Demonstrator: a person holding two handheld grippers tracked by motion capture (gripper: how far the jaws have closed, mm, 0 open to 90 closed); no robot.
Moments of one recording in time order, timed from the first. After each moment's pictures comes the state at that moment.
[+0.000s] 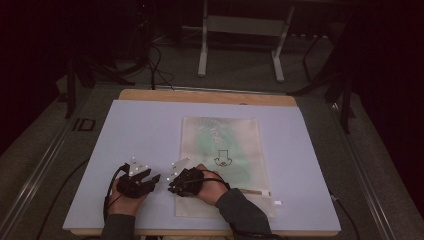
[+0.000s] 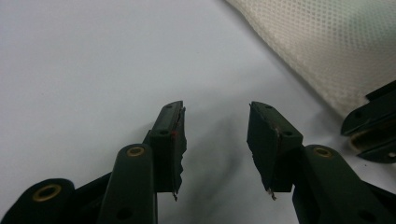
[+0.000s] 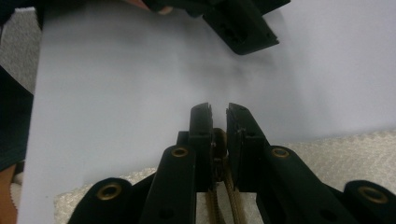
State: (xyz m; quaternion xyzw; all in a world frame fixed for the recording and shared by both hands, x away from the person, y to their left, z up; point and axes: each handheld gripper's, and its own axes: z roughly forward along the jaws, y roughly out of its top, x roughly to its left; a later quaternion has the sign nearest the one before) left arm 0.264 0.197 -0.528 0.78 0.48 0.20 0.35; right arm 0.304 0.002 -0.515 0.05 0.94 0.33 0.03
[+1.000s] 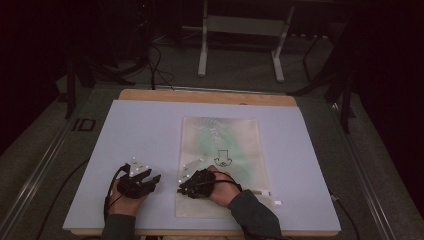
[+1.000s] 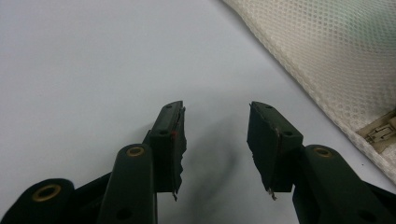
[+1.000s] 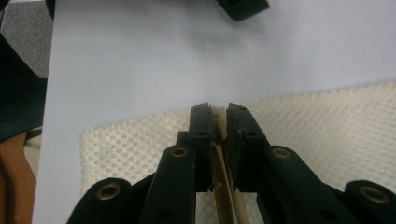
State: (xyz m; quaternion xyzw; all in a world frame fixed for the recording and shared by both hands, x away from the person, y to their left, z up) left arm 0.263 0.196 -0.528 0.78 0.48 0.20 0.34; right arm 0.299 -0.030 -0.509 0.05 0.95 0.32 0.03
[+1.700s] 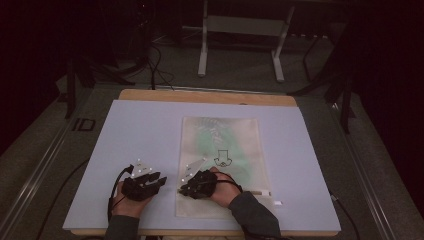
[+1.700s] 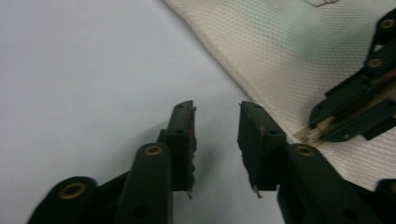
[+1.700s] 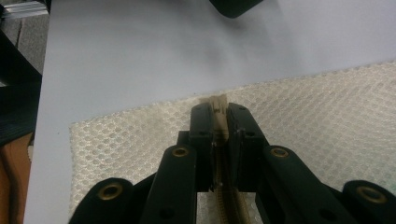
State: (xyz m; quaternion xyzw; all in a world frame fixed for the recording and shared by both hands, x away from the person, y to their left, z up) left arm 0.258 0.184 -0.523 0.79 0.45 0.15 0.39; right arm 0.305 -0.036 -0.524 0.07 0.94 0.33 0.00
